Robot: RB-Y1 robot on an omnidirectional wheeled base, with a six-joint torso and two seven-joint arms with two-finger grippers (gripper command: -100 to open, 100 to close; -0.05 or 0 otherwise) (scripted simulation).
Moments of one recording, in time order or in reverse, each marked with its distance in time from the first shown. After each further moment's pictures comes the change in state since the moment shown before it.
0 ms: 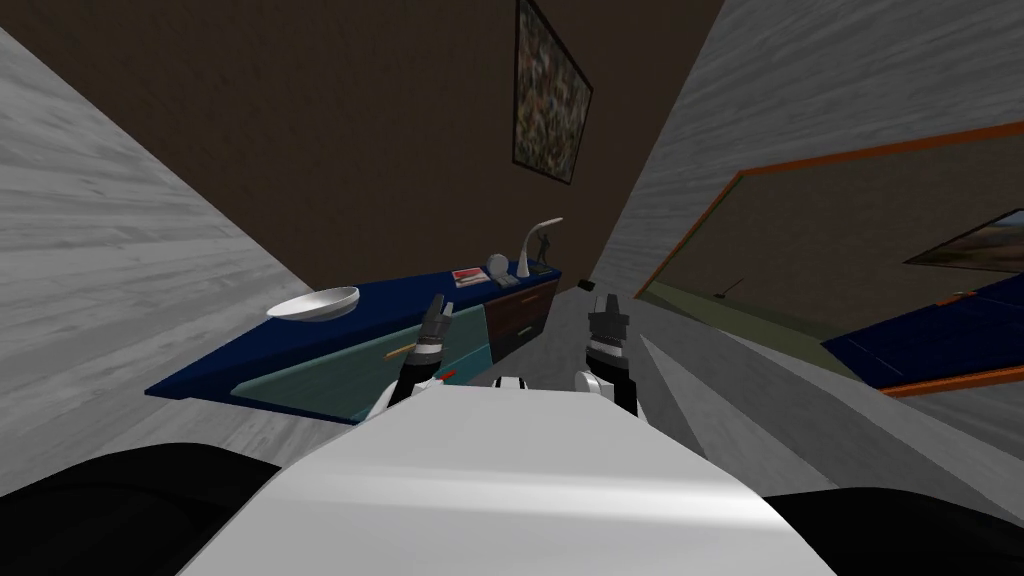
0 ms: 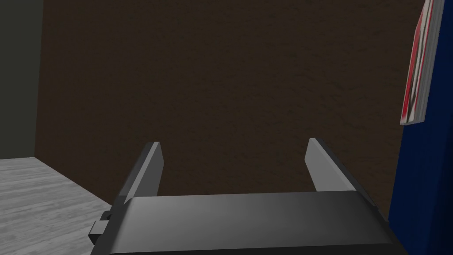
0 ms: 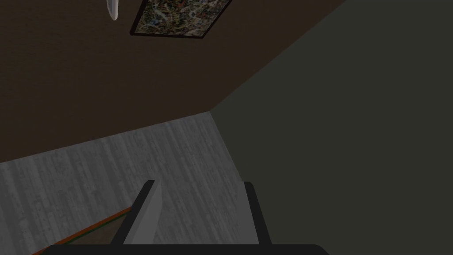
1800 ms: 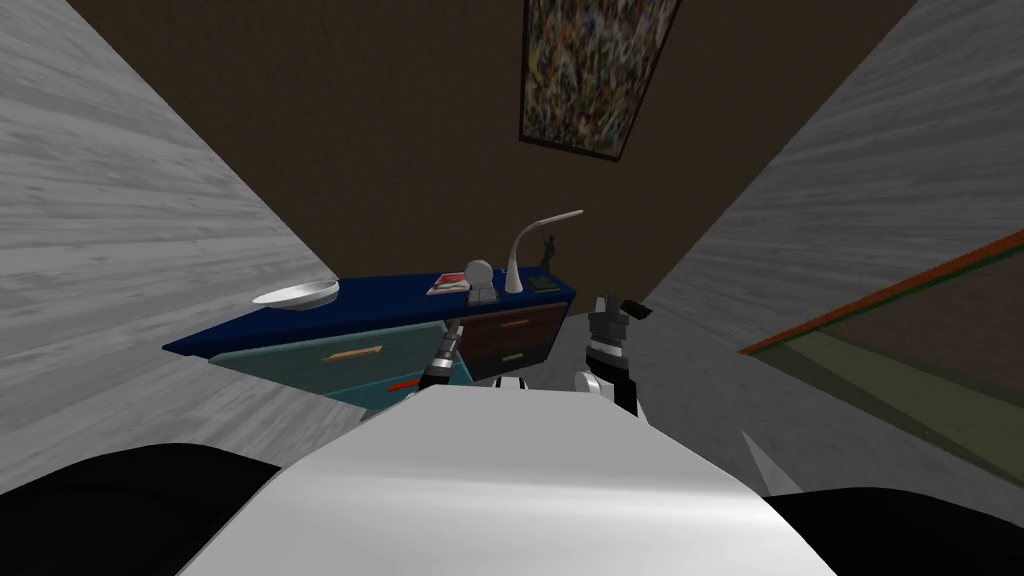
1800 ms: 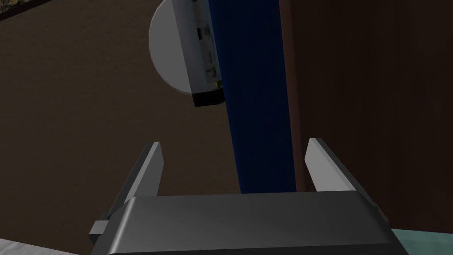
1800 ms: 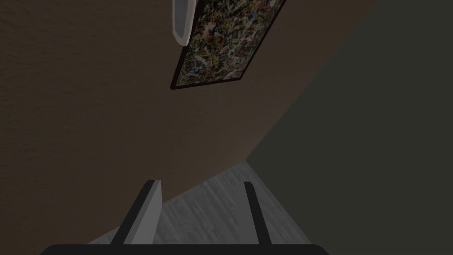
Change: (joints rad) left arm -0.030 0.025 -0.034 0.374 -0.023 -0.052 -0.018; right arm 0.000 0.000 0.000 0.000 0.000 0.000 0.000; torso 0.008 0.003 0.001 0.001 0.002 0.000
